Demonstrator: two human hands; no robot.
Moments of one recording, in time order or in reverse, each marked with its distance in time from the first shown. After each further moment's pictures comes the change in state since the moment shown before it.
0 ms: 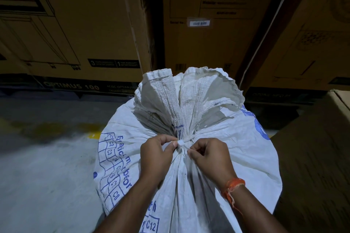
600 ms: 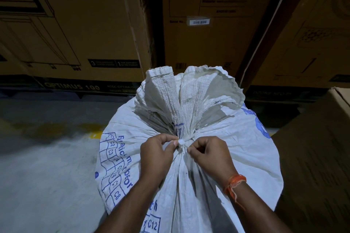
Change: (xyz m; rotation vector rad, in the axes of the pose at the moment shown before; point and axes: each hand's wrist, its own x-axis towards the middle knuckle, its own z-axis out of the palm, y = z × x) left_hand -0.002 0.003 -0.006 0.017 0.003 0.021; right_hand 0.005 0.004 0.002 0.062 -0.048 -0.020
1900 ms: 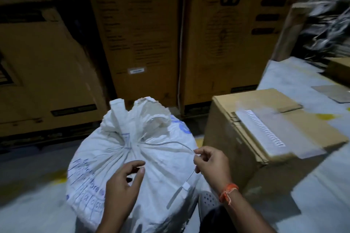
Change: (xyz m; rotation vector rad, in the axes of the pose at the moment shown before) left_hand -0.207 0.082 -0.060 -0.131 -0.117 0.340; right_hand -0.230 0.018 -0.163 0.376 0.465 0.175
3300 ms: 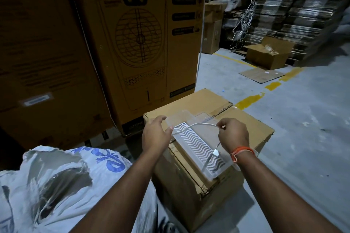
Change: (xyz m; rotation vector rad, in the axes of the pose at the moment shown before) left_hand 0.163 0.187 0.360 0.282 -0.380 0.220; right_hand 0.186 0.044 -0.265 -0.596 0.552 0.210
